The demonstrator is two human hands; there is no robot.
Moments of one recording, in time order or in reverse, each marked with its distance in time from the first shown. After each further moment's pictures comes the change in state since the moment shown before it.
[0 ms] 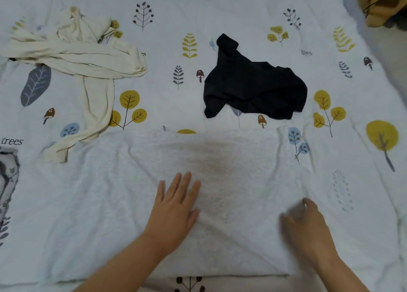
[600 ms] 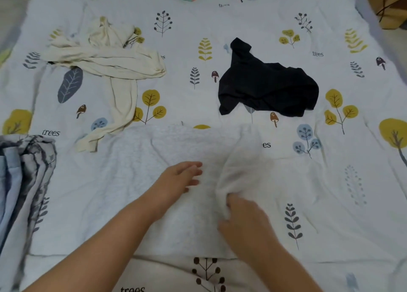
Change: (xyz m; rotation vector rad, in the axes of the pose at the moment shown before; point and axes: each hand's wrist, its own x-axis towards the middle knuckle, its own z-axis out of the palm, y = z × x) left_hand -0.012 -0.016 -0.069 -1.334 -0.031 -0.395; right_hand -0.100 -0.097 0.034 -0.172 -0.259 -0.532
